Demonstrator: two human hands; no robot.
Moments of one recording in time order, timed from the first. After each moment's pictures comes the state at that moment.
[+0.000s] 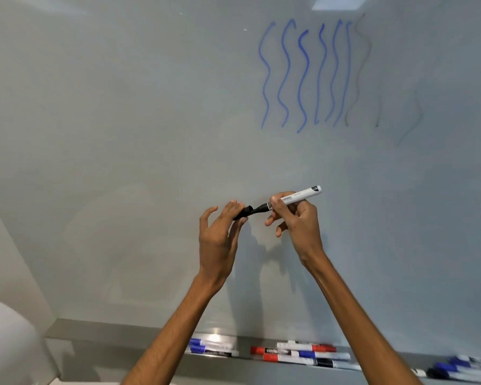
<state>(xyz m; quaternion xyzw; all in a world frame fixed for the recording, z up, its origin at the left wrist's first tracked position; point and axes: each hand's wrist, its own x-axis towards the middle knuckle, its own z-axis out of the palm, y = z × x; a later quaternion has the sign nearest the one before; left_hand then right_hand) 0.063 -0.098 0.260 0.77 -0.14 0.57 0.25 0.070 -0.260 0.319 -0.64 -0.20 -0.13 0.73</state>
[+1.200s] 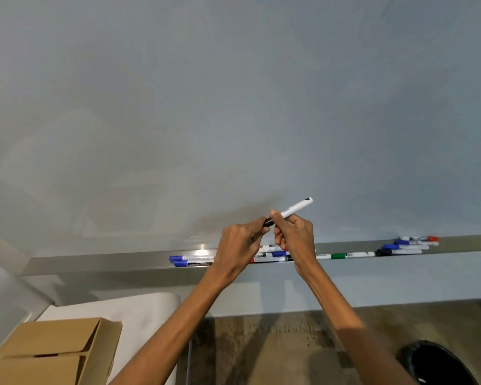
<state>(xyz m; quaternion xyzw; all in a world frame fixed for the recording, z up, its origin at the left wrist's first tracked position) -0.006 -0.180 0.135 0.90 -0.19 0.22 0.31 -0.002 -0.322 0.145 -0.68 0.09 -0.04 0.73</state>
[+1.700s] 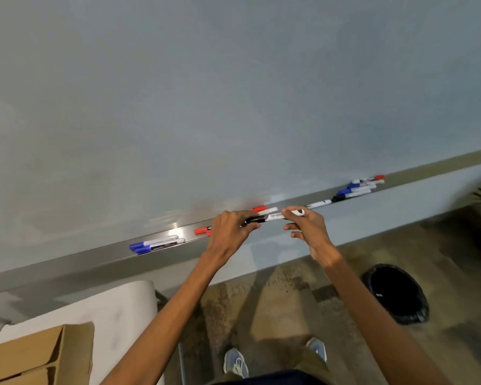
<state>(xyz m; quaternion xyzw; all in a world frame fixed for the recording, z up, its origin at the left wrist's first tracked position) -0.003 -0.241 0.073 0.93 -0.21 0.07 0.30 -0.046 -0.438 0.084 -0.64 0.26 0.01 0.72</state>
